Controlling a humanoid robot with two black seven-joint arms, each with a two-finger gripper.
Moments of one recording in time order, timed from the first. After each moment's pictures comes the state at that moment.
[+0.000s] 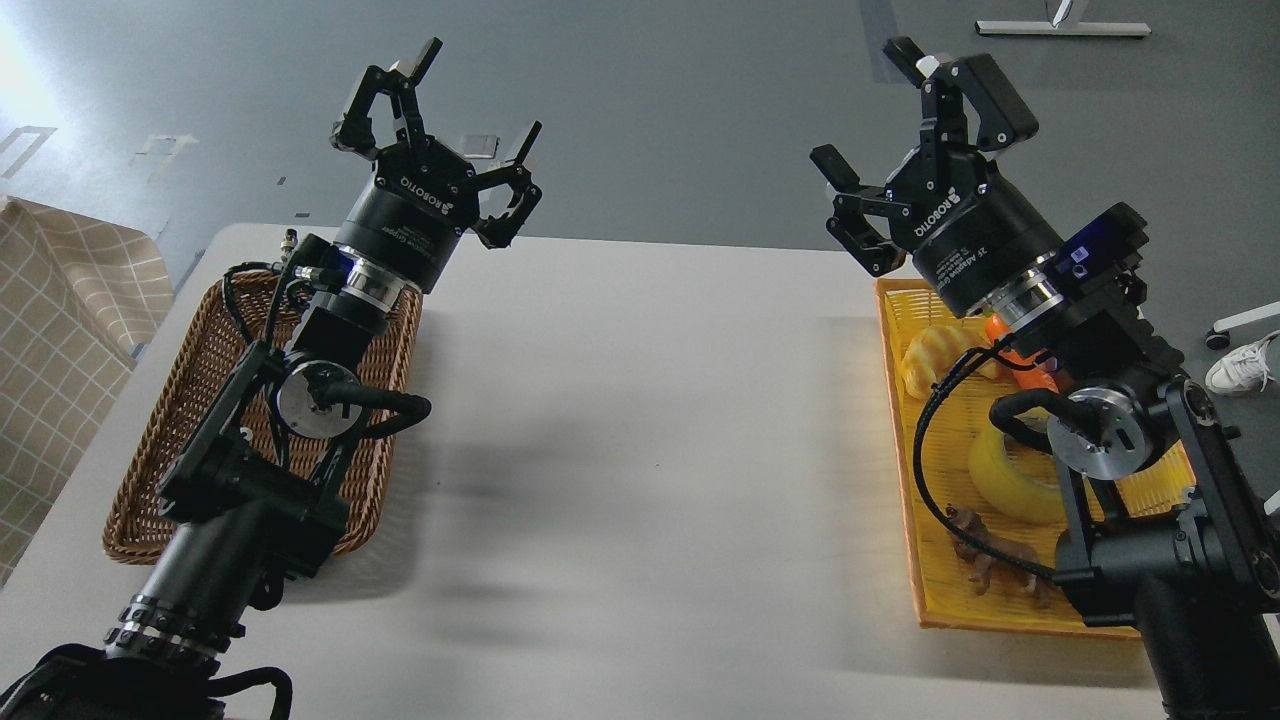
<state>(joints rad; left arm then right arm) -0.44 0.05 -1.40 -1.17 0.47 -0.49 -0.13 0.40 0.00 1.43 1.50 -0.88 0.36 -0.14</state>
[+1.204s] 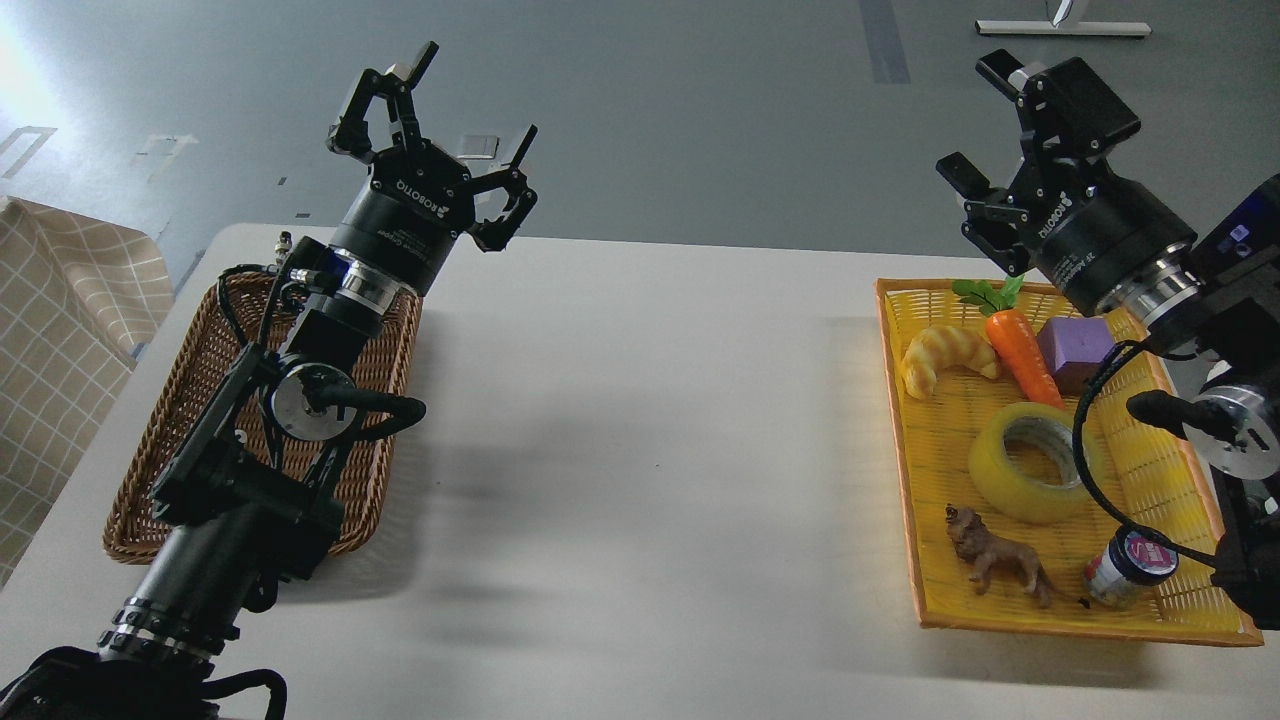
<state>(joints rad) -0.44 0.07 -1.40 -1.17 0.47 -0.49 -0.13 0.38 -0.33 1.43 1.55 -1.05 0.33 -0.14</state>
